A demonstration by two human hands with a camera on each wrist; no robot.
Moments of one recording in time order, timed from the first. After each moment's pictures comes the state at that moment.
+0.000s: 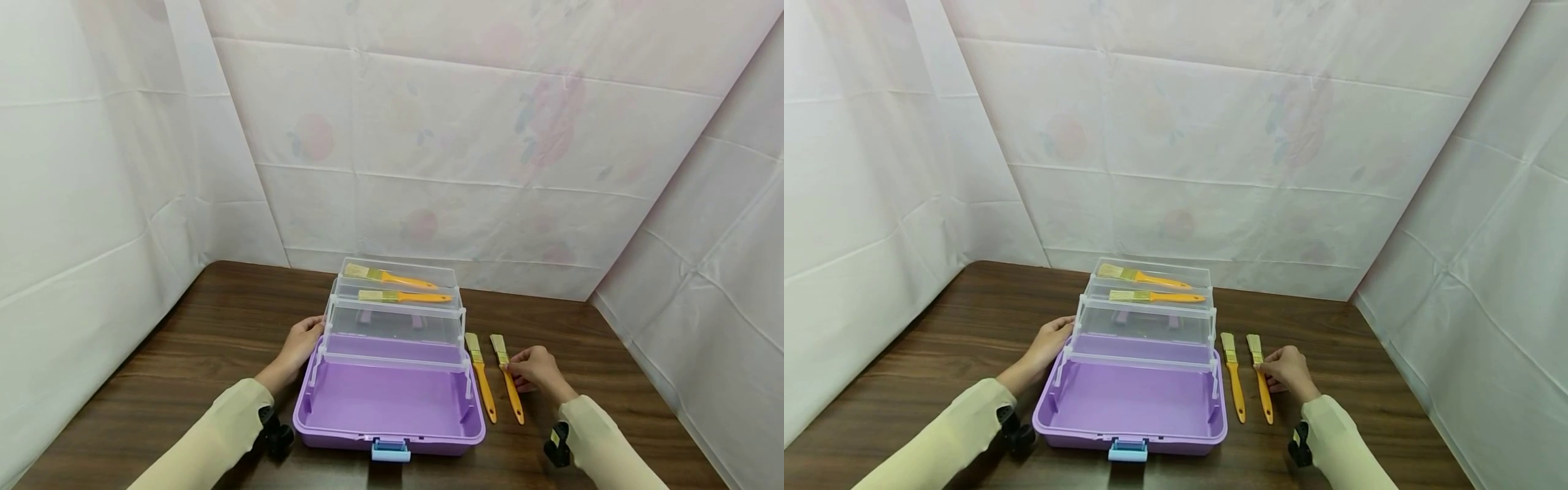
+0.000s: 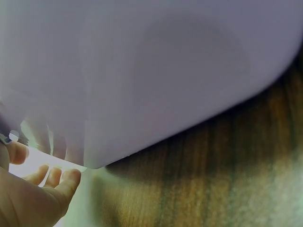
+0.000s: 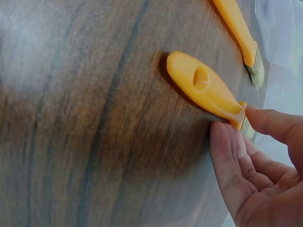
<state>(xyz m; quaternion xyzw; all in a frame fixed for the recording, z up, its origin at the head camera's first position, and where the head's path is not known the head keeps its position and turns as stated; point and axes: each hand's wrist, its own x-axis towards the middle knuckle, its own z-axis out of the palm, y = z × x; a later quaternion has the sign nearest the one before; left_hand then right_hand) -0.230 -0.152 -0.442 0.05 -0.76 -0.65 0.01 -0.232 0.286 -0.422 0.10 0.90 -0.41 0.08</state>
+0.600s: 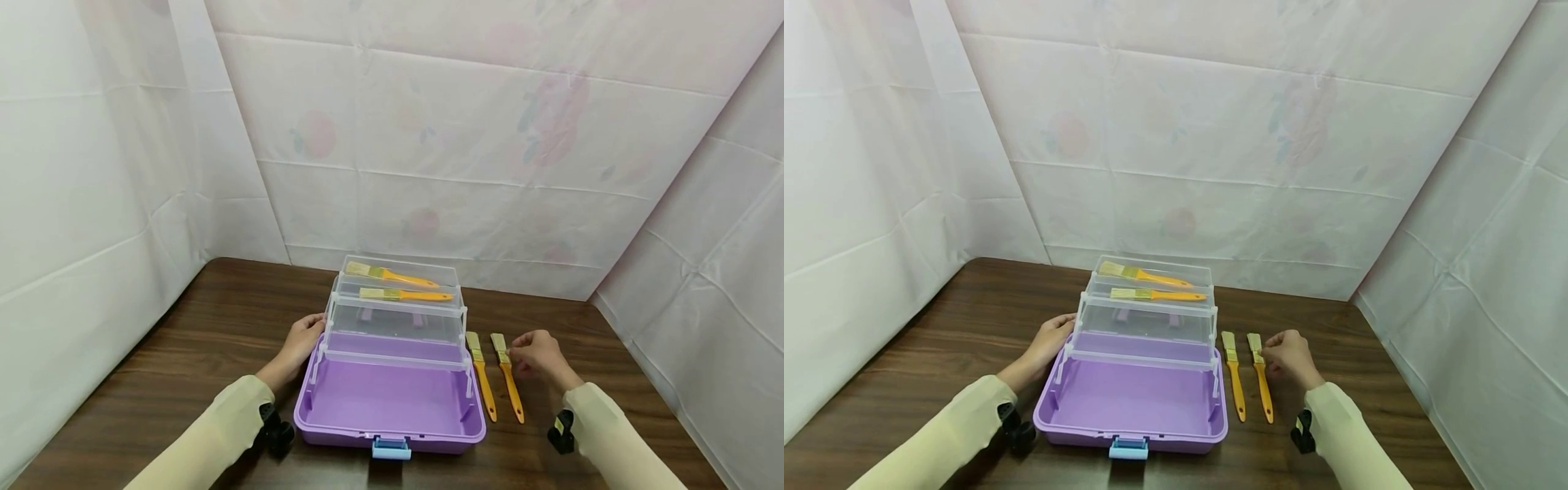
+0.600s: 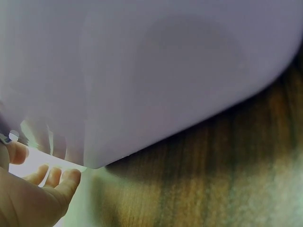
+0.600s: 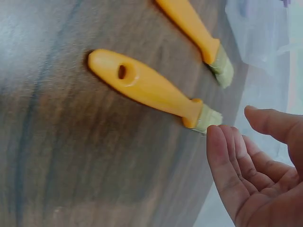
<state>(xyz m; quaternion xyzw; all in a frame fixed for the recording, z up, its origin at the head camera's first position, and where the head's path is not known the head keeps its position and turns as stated) -0.230 -0.152 -0.441 0.04 -0.75 -0.66 0.01 -0.235 0.279 -0.387 0.07 0.90 -0.42 0.07</state>
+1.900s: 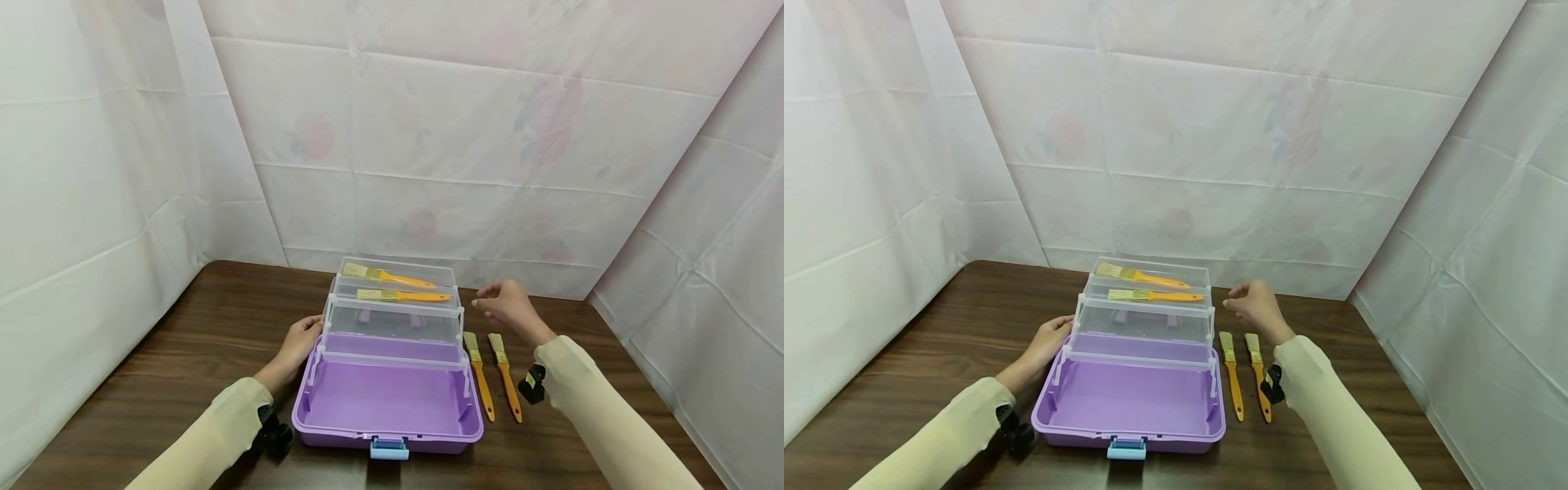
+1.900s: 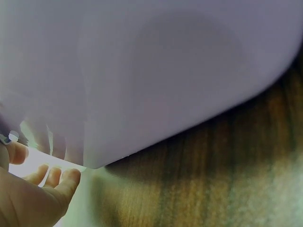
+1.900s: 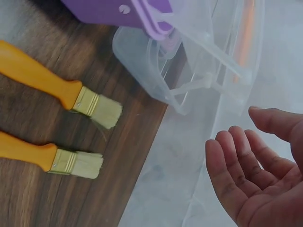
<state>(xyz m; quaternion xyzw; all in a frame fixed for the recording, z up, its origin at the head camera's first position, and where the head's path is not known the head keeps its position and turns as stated) -0.230 -0.152 -0.442 0.05 -0.76 -0.65 0.01 -0.265 0.215 -0.314 -0.03 0.92 -0.39 0.03</state>
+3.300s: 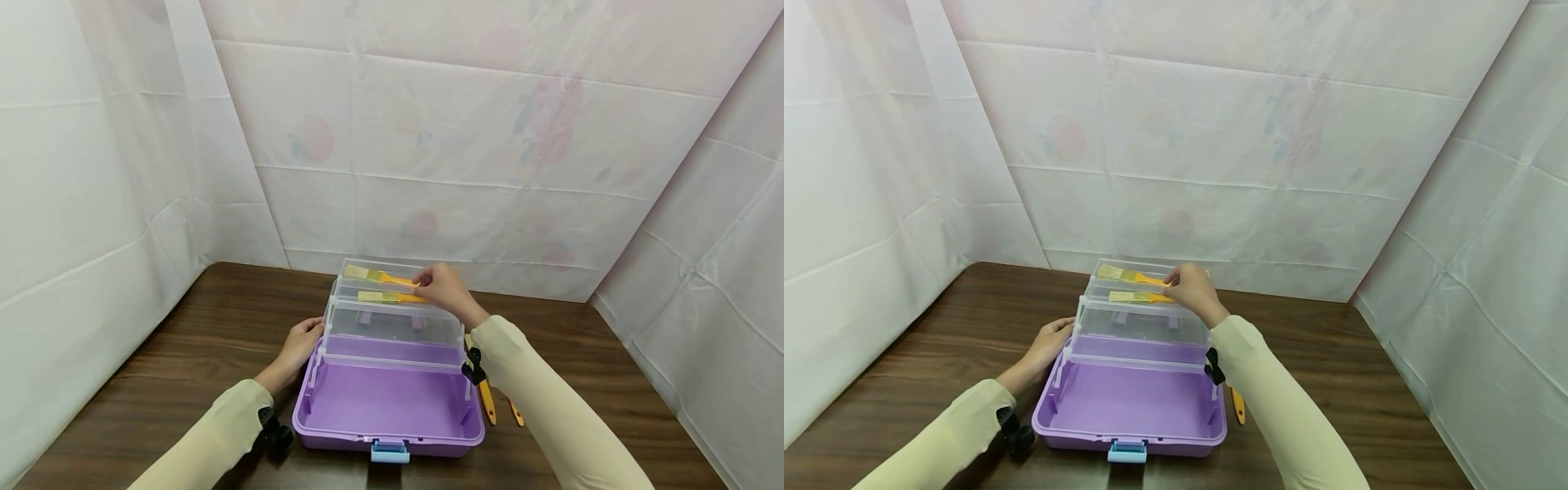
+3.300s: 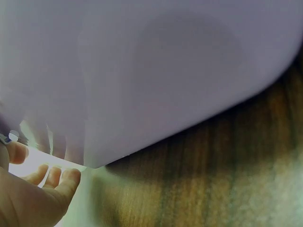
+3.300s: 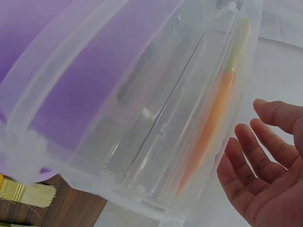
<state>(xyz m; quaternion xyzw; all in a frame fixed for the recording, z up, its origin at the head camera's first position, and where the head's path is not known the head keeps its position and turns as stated) -0.229 -0.153 -0.442 0.05 -0.76 -0.64 0.02 -0.286 0.108 -0.308 -0.17 0.94 -0.30 0.00</state>
